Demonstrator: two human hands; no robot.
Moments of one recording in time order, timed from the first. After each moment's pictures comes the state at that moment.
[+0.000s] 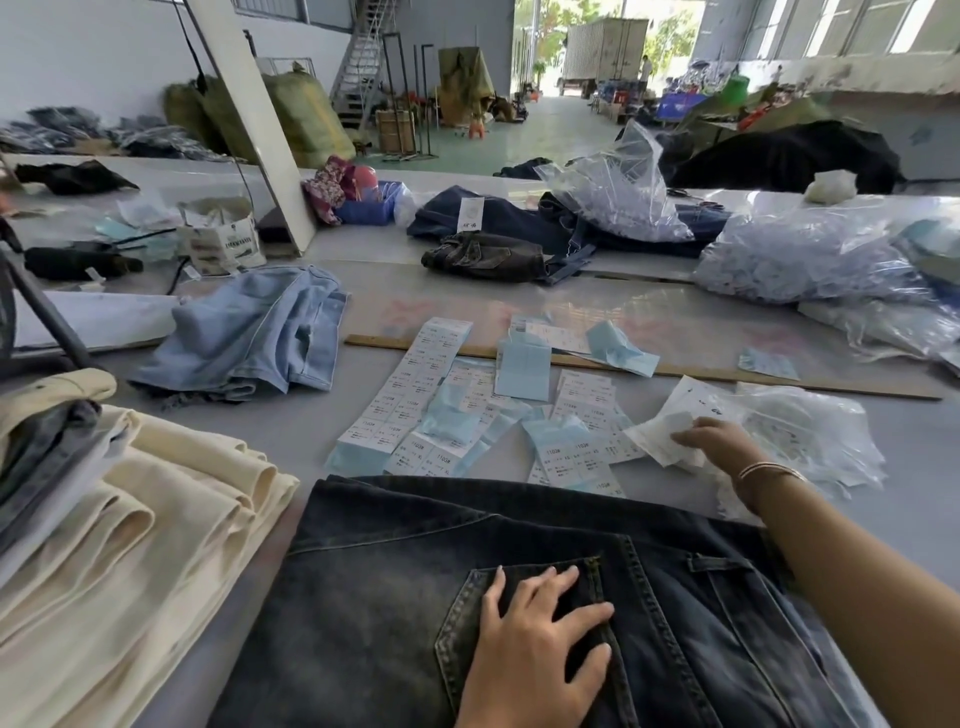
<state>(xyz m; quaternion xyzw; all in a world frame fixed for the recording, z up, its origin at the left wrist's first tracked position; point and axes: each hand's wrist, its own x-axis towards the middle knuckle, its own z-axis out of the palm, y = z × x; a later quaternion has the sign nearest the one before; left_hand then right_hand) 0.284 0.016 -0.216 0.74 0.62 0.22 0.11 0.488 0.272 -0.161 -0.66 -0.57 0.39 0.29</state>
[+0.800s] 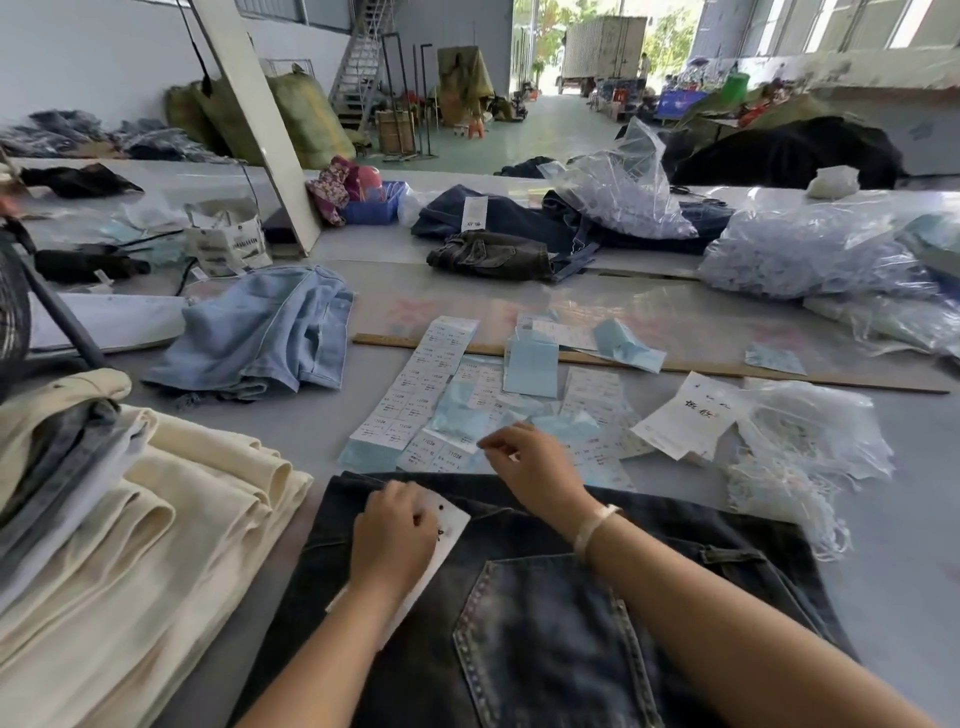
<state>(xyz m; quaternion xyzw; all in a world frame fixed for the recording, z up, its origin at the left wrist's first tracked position) 0.147 0.068 -0.204 0.54 0.79 0.28 0.10 0.298 0.157 -0.144 -0.44 -0.81 0.29 0.25</state>
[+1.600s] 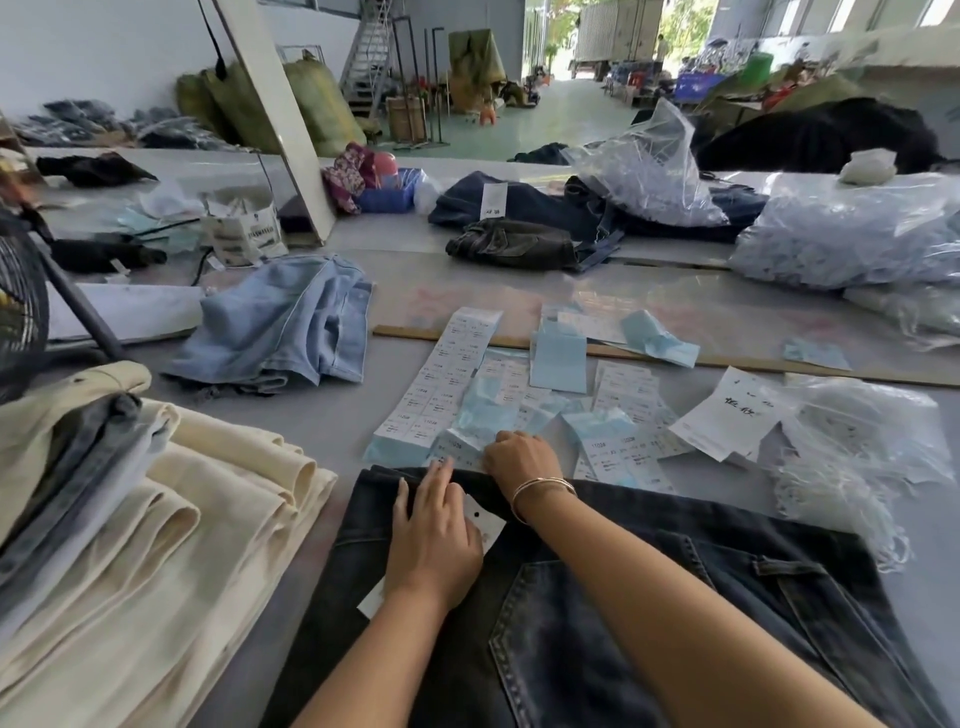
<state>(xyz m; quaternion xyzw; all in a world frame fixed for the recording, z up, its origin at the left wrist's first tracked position) 0.146 0.079 -0.231 0.62 0.77 0.14 0.02 0.235 0.205 -0.207 -0.45 -0.89 0.01 0.01</state>
